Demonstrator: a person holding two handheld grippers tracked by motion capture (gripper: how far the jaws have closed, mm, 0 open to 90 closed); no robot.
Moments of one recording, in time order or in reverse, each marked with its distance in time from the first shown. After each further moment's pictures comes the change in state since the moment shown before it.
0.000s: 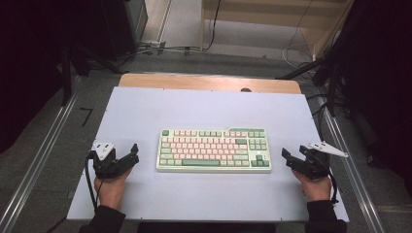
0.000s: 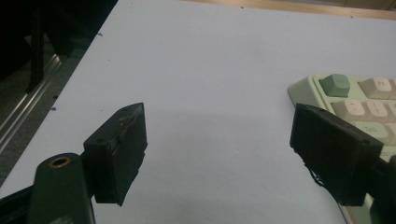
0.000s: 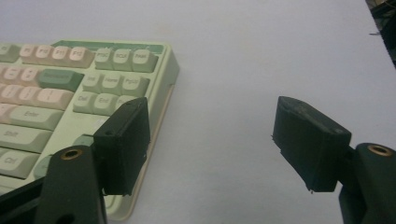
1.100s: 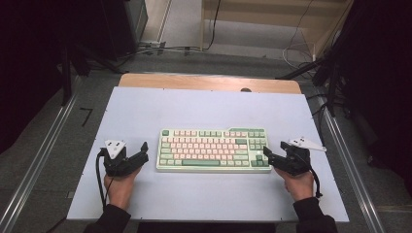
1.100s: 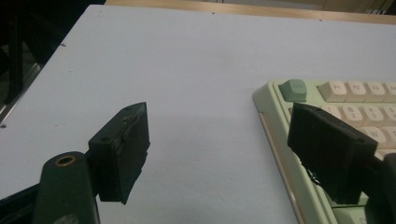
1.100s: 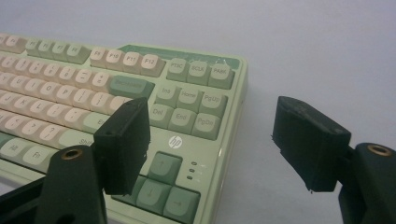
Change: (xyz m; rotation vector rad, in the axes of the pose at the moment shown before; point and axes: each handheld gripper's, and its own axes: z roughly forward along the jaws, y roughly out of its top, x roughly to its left) left arm -0.025 0.003 0.005 -0.016 -0.055 0.030; right arm 0.046 0.011 0.016 0.003 0.094 -0.072
